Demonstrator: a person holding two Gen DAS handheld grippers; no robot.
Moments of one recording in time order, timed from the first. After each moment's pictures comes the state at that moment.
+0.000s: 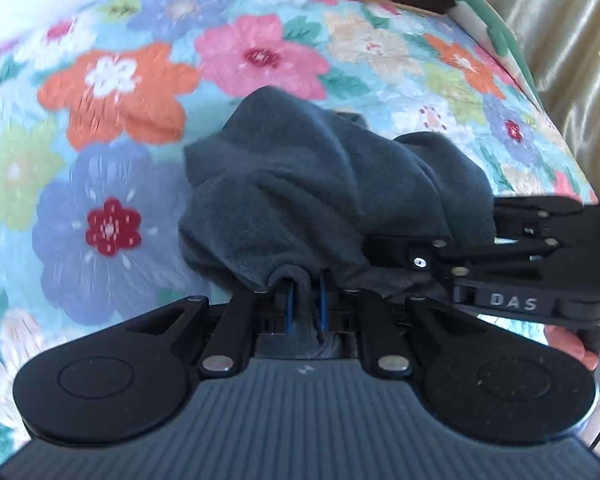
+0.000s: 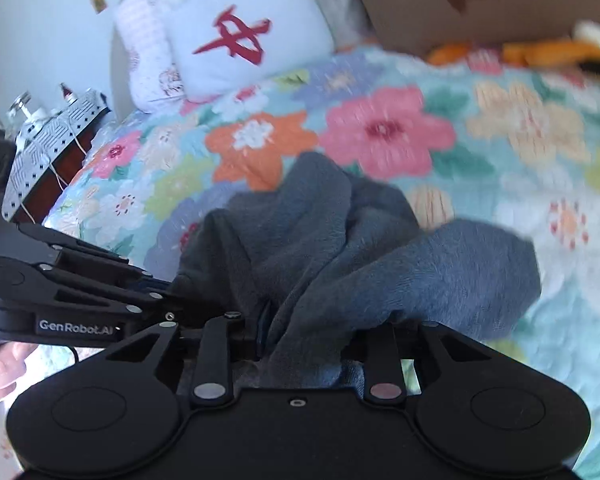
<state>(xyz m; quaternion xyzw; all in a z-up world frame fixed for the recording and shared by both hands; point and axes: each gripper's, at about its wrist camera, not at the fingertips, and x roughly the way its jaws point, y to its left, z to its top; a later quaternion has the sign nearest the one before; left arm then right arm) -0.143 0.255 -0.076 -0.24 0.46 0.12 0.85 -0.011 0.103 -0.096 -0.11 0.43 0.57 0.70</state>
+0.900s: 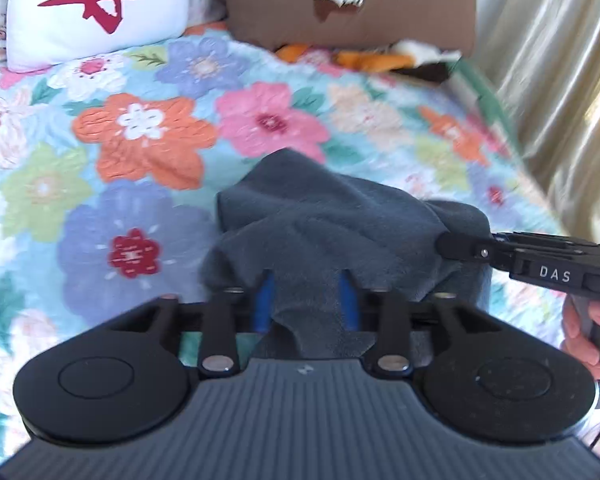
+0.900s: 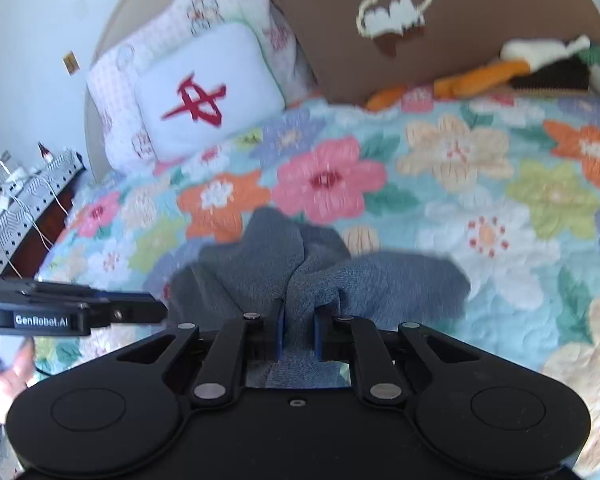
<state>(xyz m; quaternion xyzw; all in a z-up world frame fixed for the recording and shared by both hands) -0.171 0.250 -0.044 -0.25 0.36 0.14 0.89 0.006 0.048 -0.050 -0.05 0.38 0.53 0.76</state>
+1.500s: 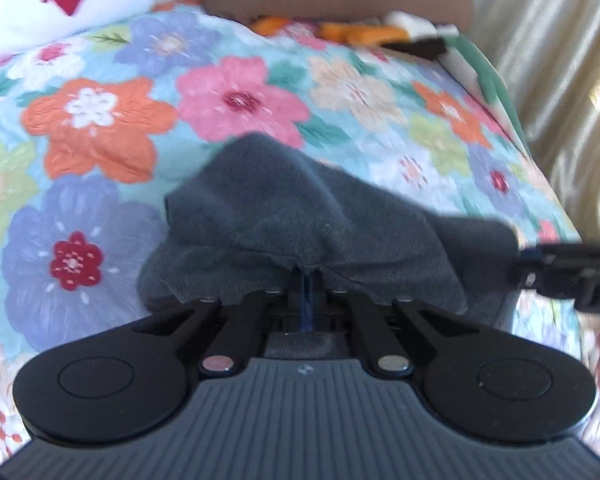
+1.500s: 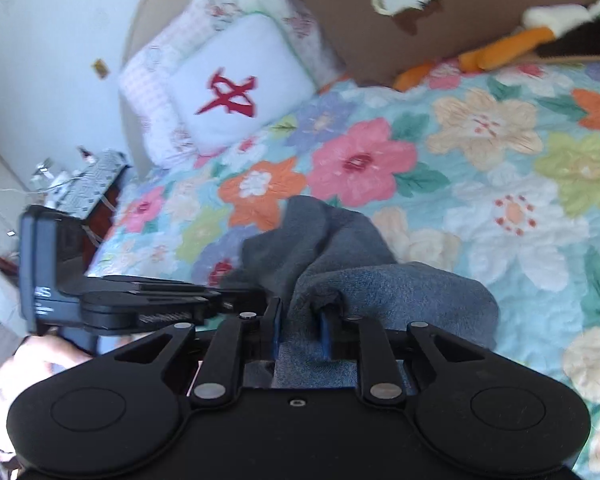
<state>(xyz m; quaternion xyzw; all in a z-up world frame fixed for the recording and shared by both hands) -0.125 0.242 -0.065 -0.23 0.36 0.15 0.89 0.025 0.037 -0.059 -0.02 0.44 0.56 0.71</state>
